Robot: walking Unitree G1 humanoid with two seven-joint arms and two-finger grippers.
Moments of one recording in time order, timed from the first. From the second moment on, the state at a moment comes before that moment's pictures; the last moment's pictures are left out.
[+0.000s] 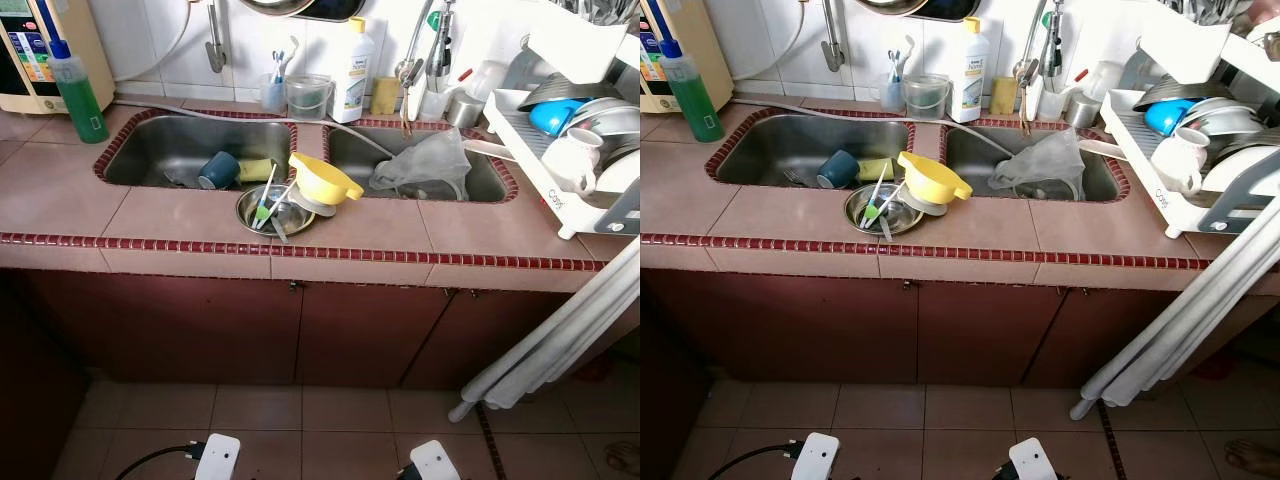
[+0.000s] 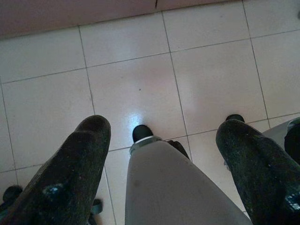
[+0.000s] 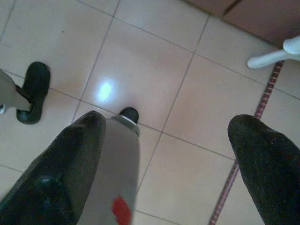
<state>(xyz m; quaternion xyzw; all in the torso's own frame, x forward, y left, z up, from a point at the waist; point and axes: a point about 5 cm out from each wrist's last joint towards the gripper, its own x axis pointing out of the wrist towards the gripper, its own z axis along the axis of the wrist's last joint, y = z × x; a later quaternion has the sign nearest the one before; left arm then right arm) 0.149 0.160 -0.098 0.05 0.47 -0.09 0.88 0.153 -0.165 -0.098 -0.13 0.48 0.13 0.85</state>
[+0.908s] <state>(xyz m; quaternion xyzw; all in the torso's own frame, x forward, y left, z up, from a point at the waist) 0.150 0.158 -0.098 0.05 0.46 -0.10 0.88 0.153 -0.164 -0.098 -0.13 0.49 0.14 0.85</state>
